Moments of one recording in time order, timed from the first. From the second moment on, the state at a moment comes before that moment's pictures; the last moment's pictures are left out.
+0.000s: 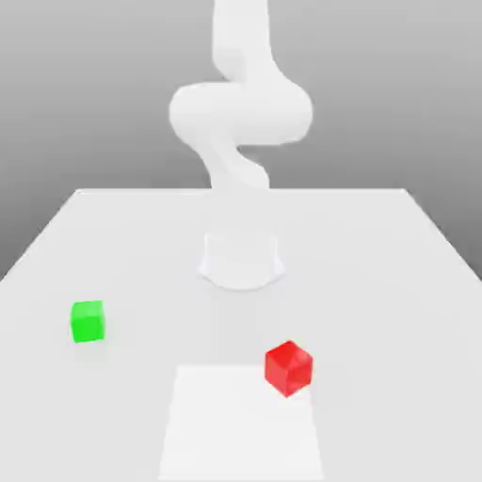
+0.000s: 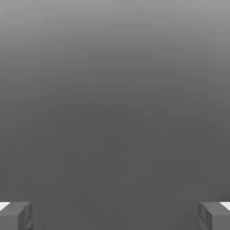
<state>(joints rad) 0.02 -0.73 0.00 -2.36 0.00 2.35 0.76</state>
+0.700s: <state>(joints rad) 0.22 0.06 -0.01 -2.89 0.00 2.95 0.34</state>
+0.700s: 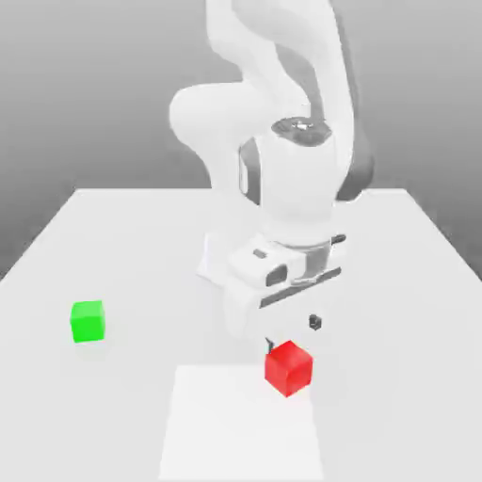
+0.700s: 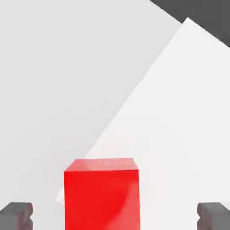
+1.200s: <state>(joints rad) 0.21 0.06 -0.01 -2.89 0.00 2.95 0.34</state>
